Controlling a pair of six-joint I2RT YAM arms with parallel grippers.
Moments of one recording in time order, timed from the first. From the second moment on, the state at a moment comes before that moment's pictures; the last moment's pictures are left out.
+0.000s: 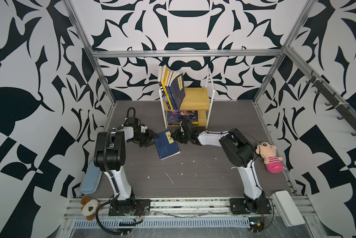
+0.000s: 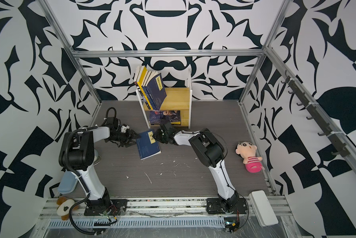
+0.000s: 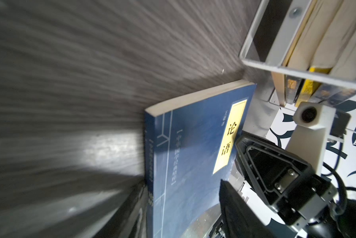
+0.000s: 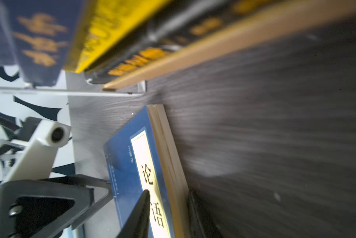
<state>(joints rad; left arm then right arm) -0.01 1.89 1.07 -0.45 0.78 -0.53 0.71 2.18 1.36 0.11 -0.30 1.05</state>
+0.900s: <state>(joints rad) -0.05 1.90 1.06 -0.43 0.80 -0.54 0.74 2.09 1.39 -0.04 -0.50 1.00</state>
